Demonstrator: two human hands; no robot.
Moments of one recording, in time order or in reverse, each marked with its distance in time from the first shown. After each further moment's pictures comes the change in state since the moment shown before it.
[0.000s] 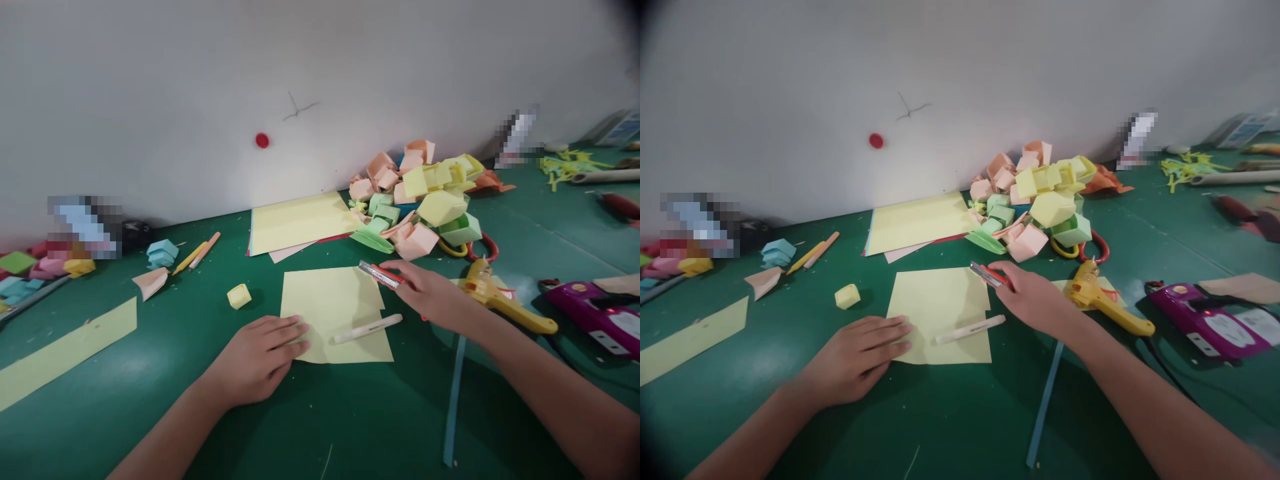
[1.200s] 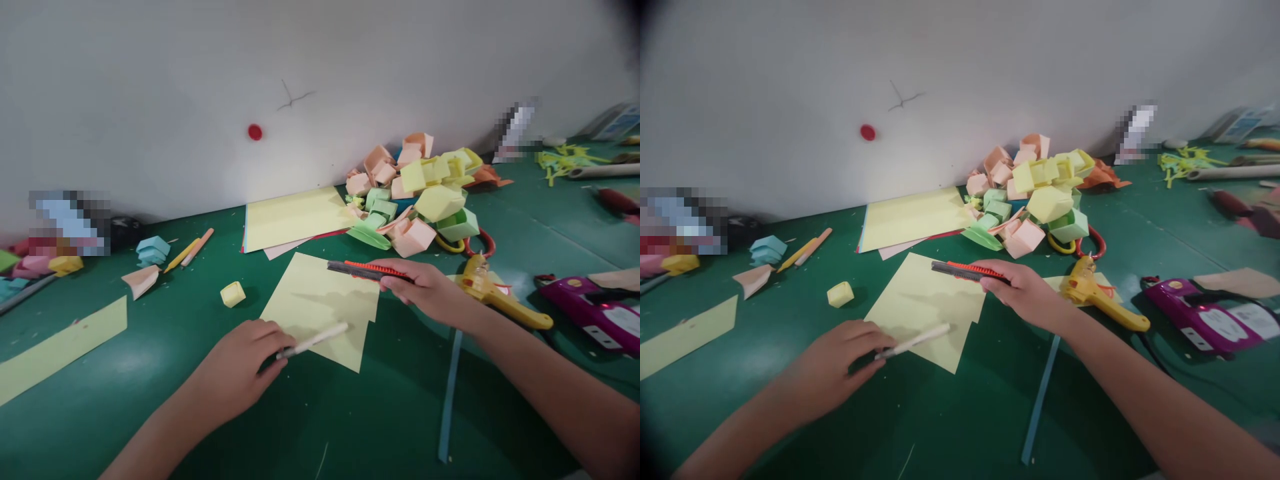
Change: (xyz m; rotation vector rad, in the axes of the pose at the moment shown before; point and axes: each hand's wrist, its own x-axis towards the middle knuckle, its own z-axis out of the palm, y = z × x) left_hand 0.010 0.014 -0.025 -0.262 -0.343 -0.497; right_hand 0.001 0.002 -0.003 0.497 -0.077 -0.161
